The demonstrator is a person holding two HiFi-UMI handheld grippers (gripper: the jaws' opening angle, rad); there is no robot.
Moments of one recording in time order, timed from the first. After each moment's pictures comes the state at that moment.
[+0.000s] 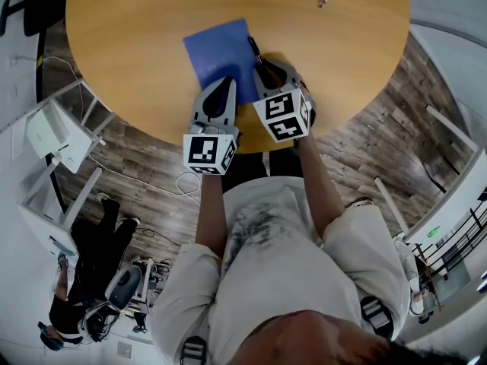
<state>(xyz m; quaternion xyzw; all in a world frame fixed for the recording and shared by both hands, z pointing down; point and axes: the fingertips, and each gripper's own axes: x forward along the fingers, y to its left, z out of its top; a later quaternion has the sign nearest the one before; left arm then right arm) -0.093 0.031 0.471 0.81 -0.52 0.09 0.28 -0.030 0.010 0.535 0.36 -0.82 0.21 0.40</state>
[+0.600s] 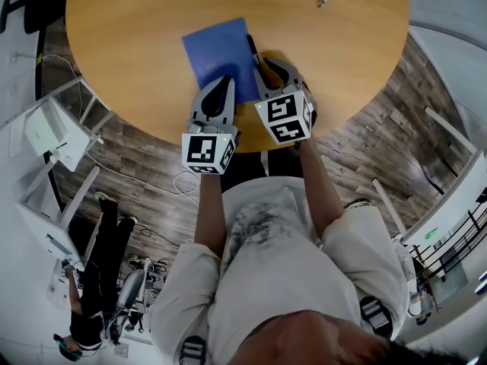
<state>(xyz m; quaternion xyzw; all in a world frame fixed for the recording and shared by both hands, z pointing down) -0.095 0.031 0.469 0.80 -0.52 0.09 0.27 -0.028 0.008 0.524 0.36 -0.82 0.20 0.39</state>
